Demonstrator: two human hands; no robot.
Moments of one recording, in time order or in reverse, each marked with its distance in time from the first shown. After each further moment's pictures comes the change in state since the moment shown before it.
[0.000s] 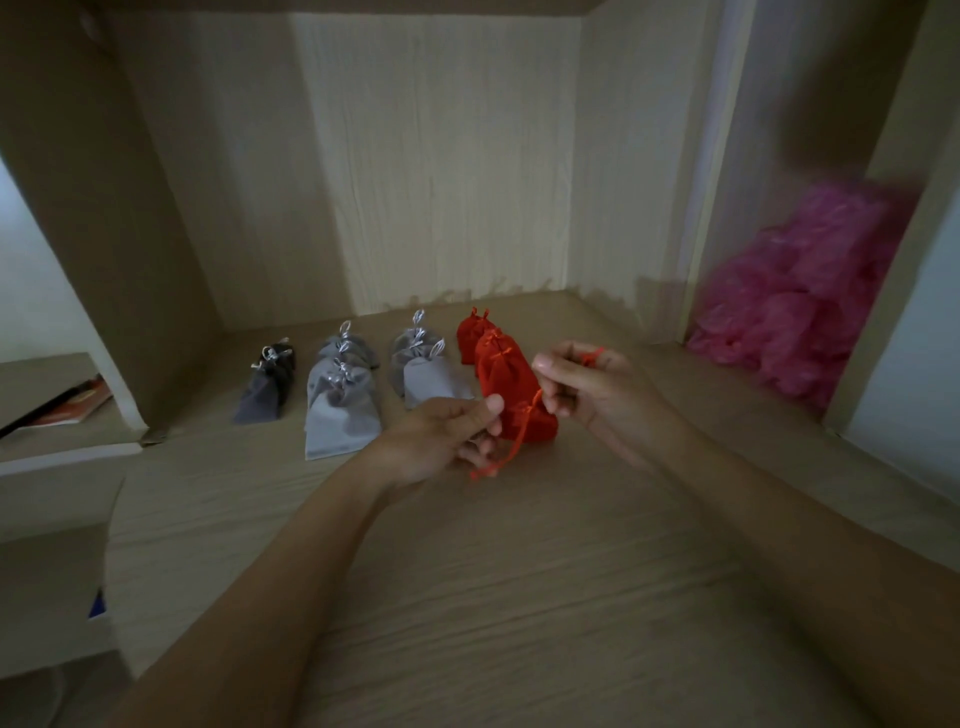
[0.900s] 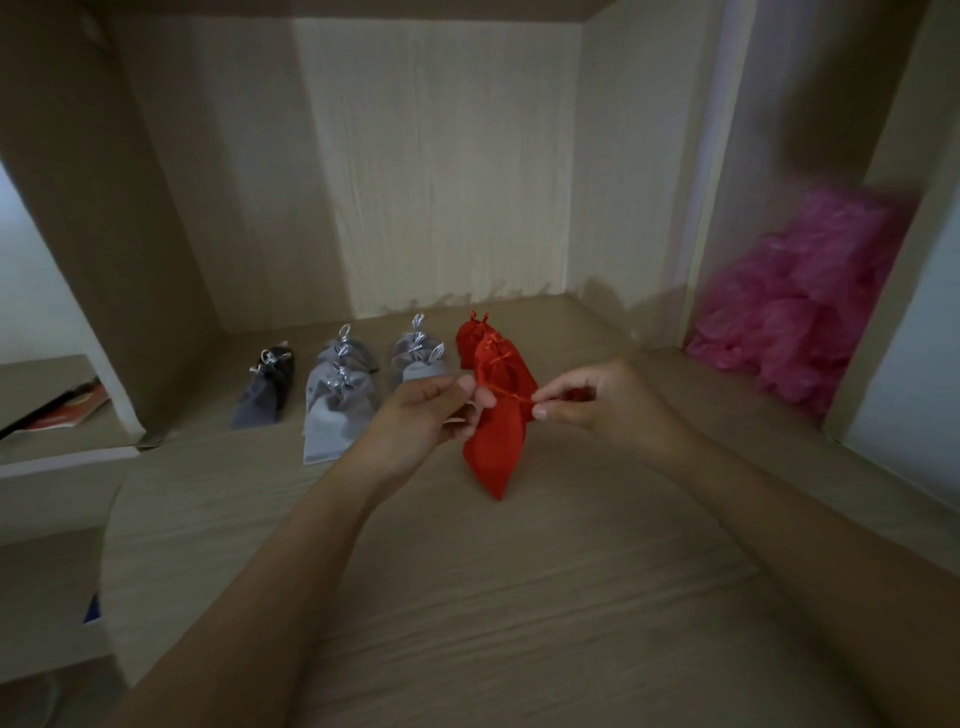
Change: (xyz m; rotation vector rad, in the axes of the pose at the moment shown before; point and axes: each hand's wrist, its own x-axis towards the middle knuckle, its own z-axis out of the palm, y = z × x) left_hand 0.000 0.007 -0.007 -0.126 0.183 0.150; right_hand 0.002 0.003 -0.021 -0.763 0.008 -0.111
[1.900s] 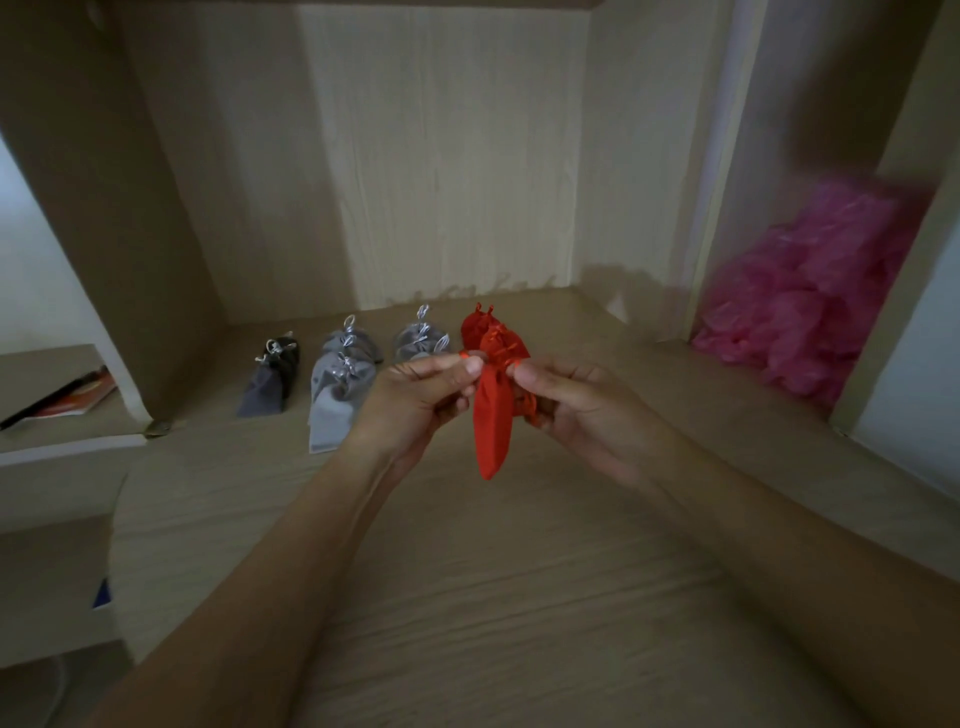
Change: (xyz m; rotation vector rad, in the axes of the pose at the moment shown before) left_hand 0.000 0.002 -0.003 -0.299 0.120 -0.002; right_hand -0.009 -0.028 0.029 0.878 -0.153 0.191
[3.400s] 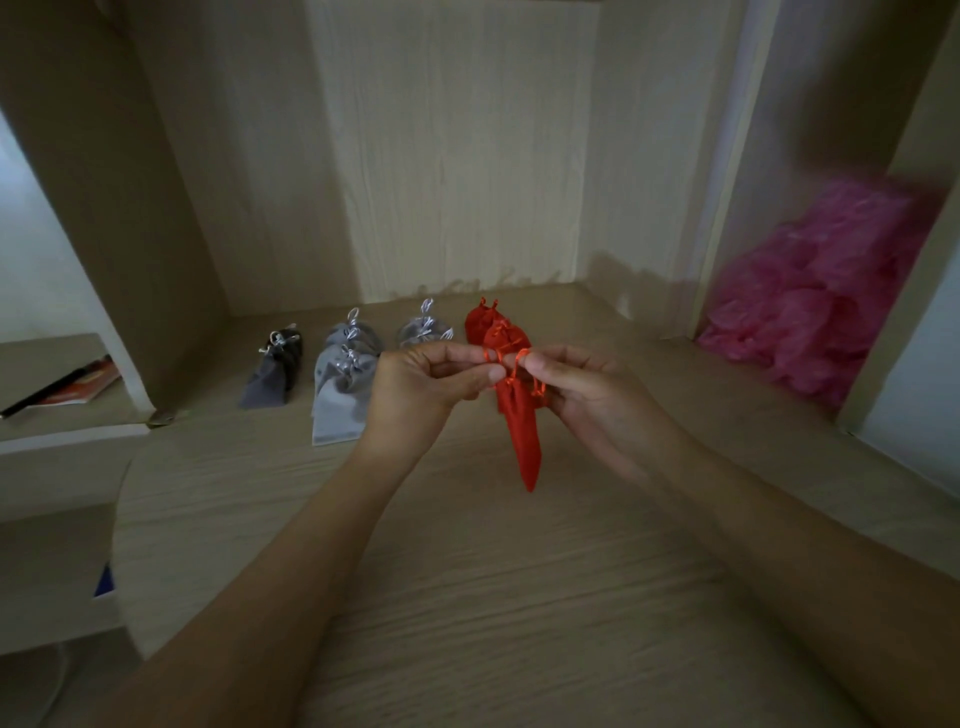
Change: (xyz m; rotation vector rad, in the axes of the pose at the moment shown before) left_hand -0.003 -0.002 0.008 0.300 0.074 0.290; right_hand -0.001 0.001 0.002 -0.006 0.089 -0.101
